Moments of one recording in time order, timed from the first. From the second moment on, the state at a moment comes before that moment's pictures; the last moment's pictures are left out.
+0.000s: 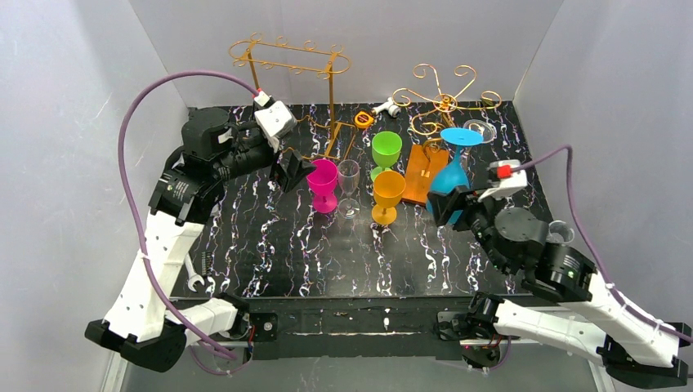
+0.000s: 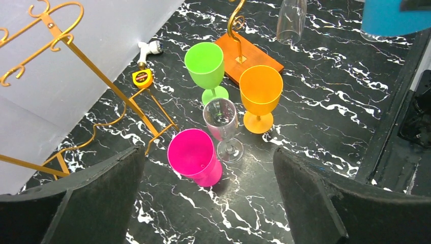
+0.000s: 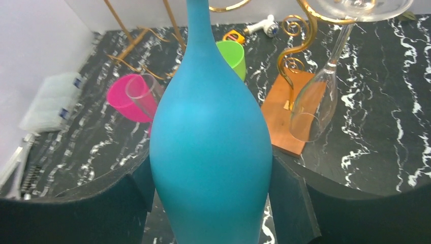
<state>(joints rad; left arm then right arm) -0.41 1.10 1.53 -0.72 0.51 0.34 1.11 0.58 1.02 -0.60 0.75 0.39</state>
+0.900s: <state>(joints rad) -0.41 1.12 1.51 -0.72 0.51 0.30 0.58 0.94 1.02 -0.46 0.30 0.33</state>
